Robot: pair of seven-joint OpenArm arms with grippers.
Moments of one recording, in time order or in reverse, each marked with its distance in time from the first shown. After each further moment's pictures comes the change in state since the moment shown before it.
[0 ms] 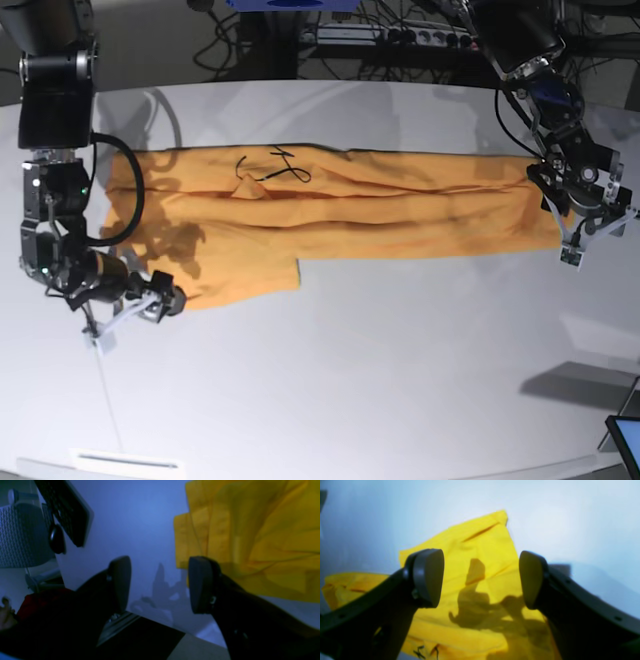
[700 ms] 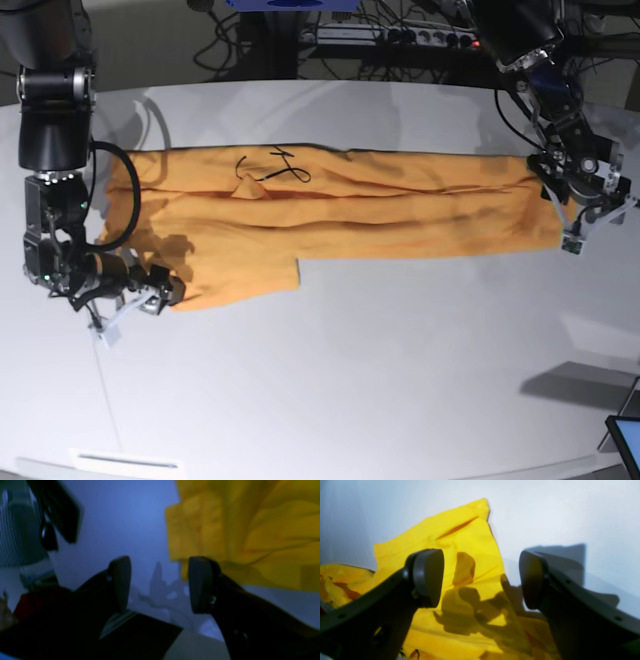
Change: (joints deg) left arm 1.9 0.1 -2.2 0.0 -0.1 0.0 0.1; right arm 3.4 0.0 0.0 -12.9 -0.2 8.9 1.2
